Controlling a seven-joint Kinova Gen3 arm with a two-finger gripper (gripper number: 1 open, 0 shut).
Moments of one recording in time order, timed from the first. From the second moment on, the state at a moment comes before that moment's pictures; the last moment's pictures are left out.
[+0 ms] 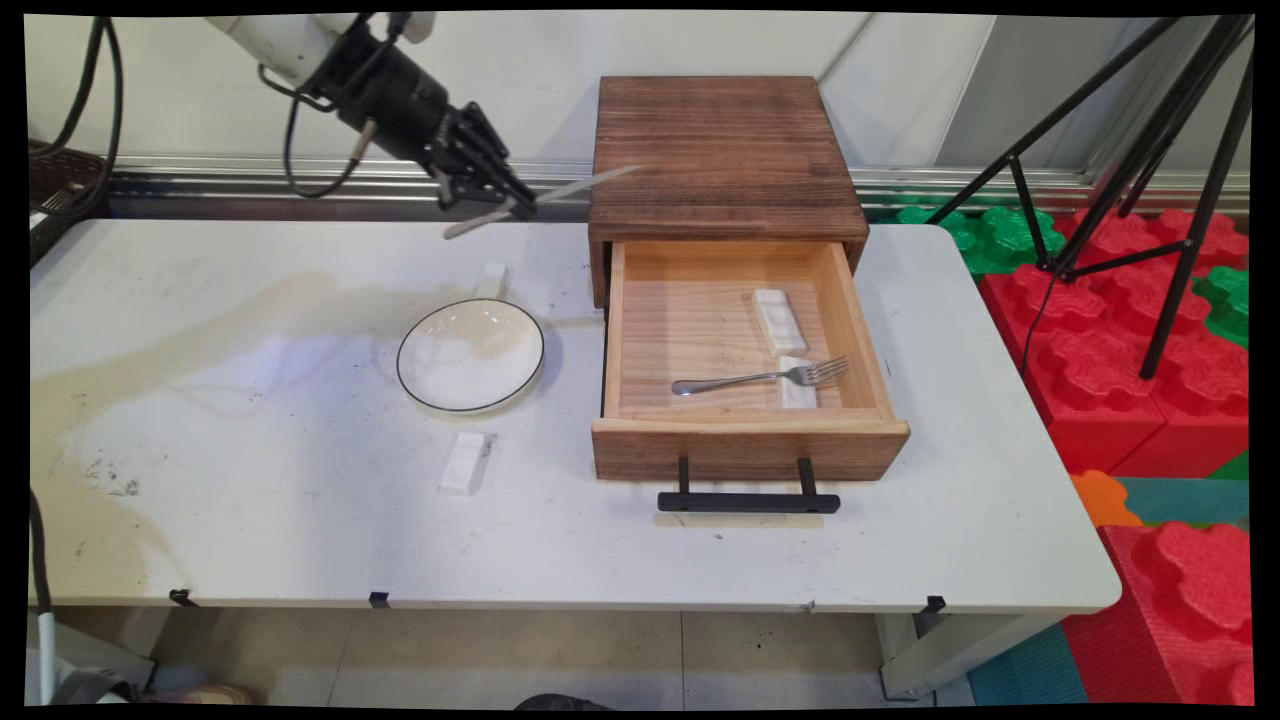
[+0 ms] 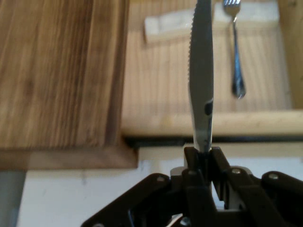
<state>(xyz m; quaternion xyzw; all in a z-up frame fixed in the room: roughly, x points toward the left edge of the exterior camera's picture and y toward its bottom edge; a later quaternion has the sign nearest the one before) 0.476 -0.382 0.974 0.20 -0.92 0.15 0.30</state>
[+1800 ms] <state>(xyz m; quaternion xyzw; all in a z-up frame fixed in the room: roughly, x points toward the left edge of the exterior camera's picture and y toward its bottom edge) 0.290 -0.453 0.916 0.21 -0.92 0.13 0.31</state>
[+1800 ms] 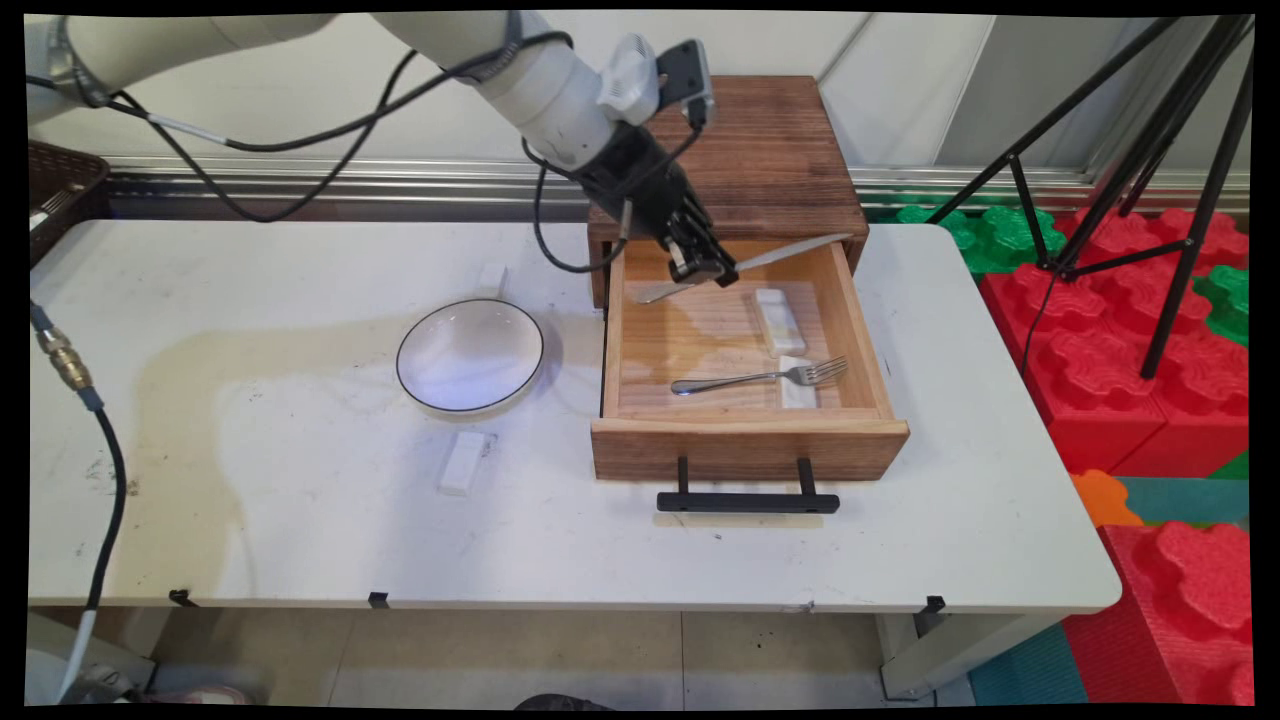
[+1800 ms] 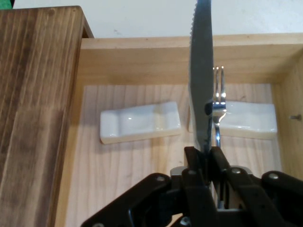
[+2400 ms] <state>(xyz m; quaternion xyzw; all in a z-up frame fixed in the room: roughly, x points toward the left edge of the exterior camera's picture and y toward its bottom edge) 0.276 -0.484 0.884 0.21 -0.92 0.13 0.30</state>
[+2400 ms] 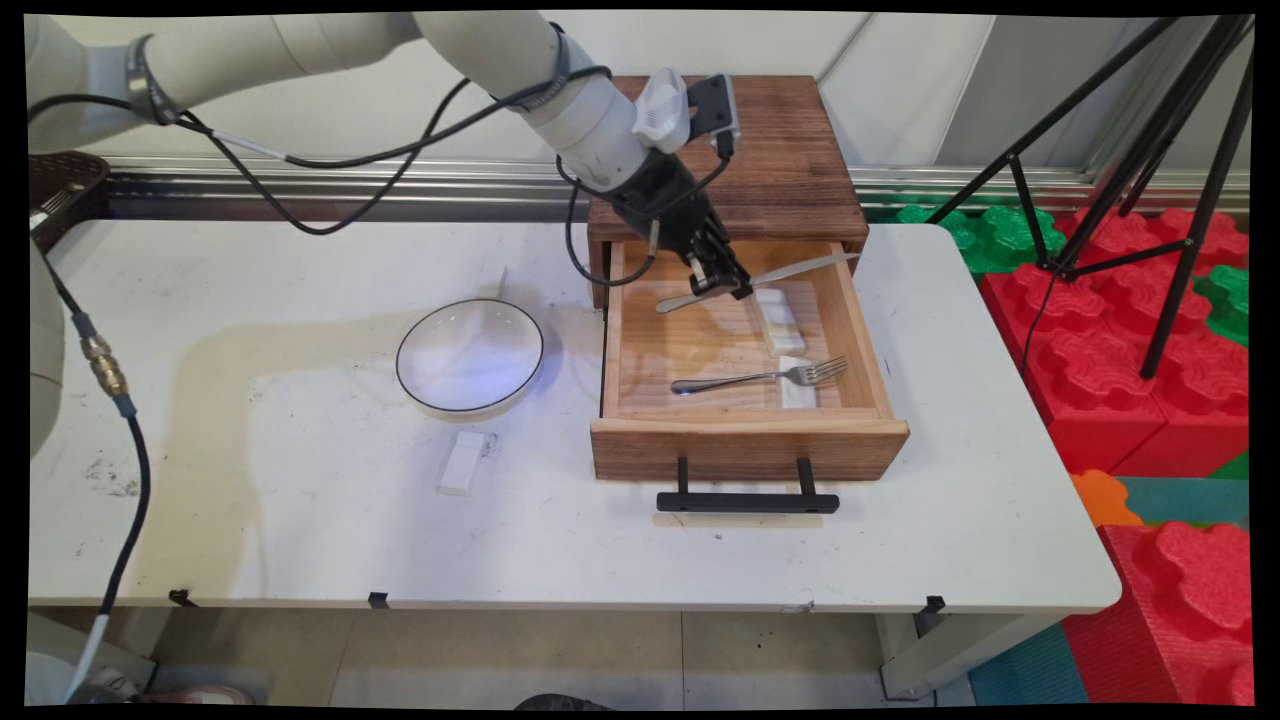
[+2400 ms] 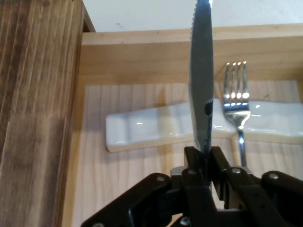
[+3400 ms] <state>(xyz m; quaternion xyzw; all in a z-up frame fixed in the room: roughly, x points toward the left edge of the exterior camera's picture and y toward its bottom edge) 0.283 -0.523 0.829 0.18 -0.93 0.12 0.28</state>
